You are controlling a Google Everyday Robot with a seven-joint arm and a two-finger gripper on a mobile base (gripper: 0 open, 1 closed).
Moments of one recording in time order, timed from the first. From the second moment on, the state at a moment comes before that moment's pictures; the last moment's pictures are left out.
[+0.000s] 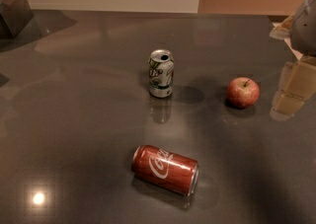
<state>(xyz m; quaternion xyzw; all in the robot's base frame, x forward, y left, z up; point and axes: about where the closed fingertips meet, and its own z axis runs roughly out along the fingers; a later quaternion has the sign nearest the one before) 0.438 -0.216 0.977 -0.60 0.78 -0.04 0.16</state>
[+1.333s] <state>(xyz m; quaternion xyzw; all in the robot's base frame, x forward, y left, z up) 0.432 -0.135 0.939 -0.62 0.78 0.01 0.10</state>
